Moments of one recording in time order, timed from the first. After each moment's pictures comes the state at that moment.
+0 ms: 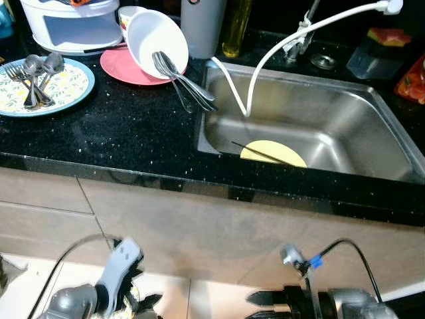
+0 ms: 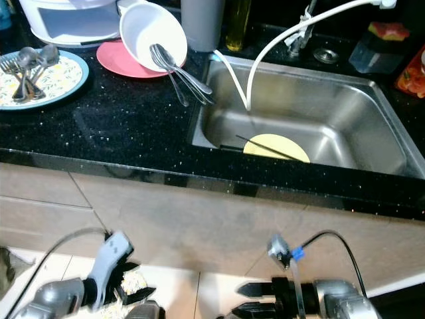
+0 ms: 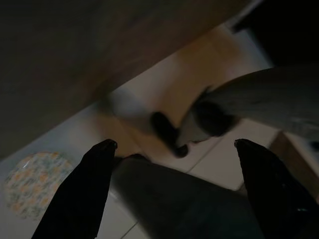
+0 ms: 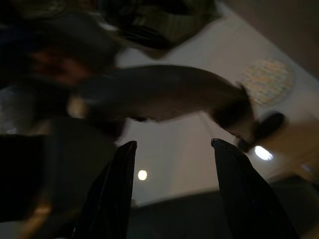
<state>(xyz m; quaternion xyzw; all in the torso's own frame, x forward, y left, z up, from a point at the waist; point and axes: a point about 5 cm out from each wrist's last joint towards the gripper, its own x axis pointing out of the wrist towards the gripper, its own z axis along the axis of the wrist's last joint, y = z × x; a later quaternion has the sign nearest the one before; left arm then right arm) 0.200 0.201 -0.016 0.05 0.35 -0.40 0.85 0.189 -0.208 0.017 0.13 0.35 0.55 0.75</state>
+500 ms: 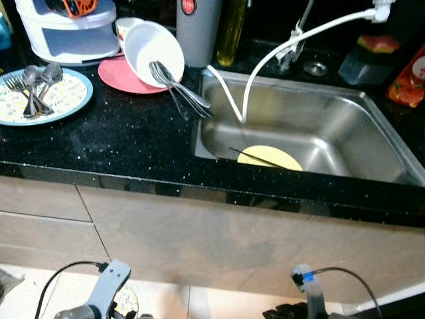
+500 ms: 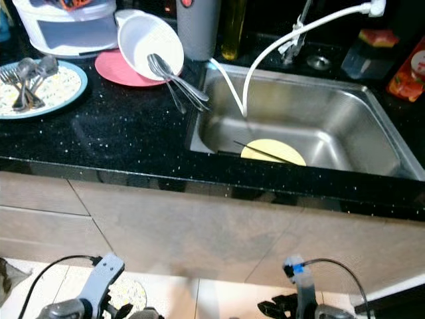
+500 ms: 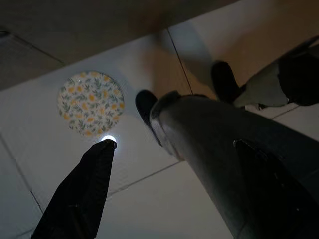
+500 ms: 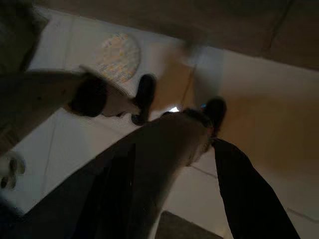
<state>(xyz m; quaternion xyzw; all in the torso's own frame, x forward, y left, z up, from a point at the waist) 0.182 0.227 -0.065 0.08 0.46 -0.21 0.86 0.179 -0.236 -0.055 0.12 0.45 0.21 0.86</state>
